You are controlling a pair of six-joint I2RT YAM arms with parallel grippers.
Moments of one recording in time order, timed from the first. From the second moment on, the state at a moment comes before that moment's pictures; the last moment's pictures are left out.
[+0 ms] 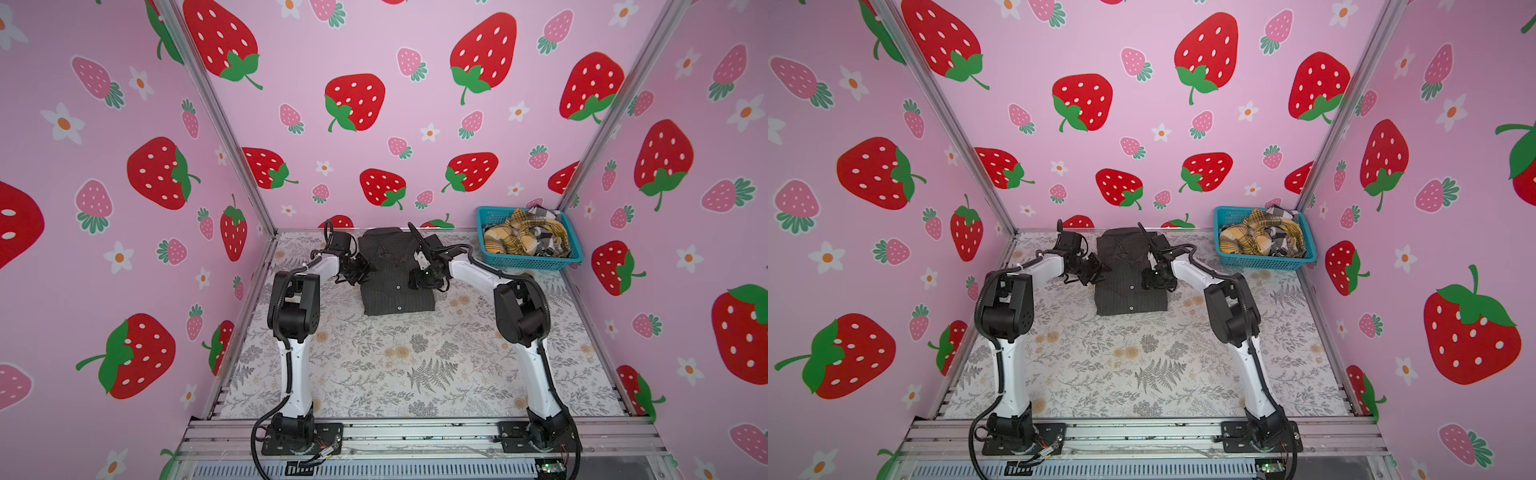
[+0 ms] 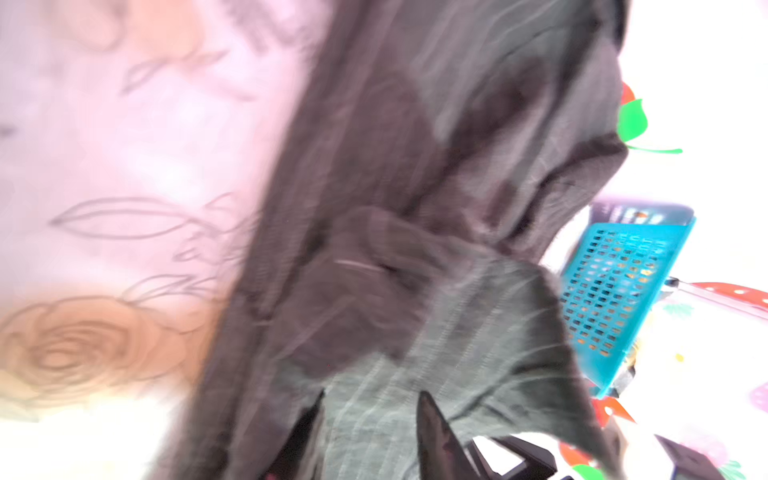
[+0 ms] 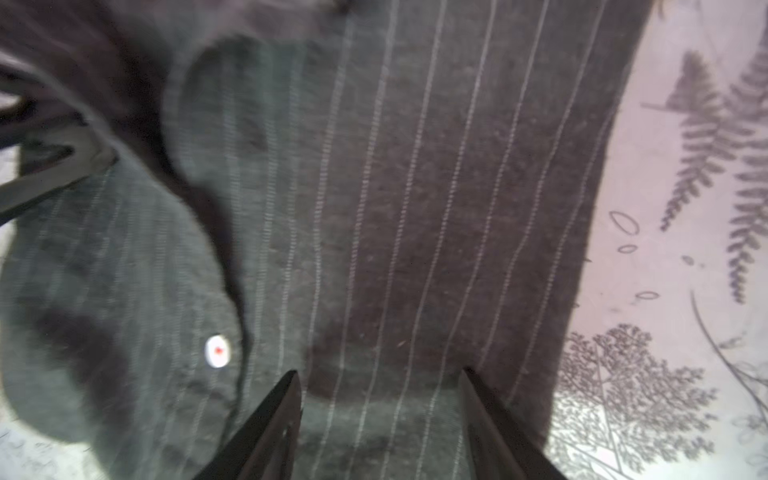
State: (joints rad) left arm -0.13 2.20 1.56 -0.41 0.54 -0.90; right arm 0.64 2.29 1.84 -0.68 -0.19 0.32
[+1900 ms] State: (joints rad) left arm -0.17 1.14 0.51 -0.67 0.50 -0.88; right arm 0.81 2.10 1.68 -0.57 -0.31 0.45
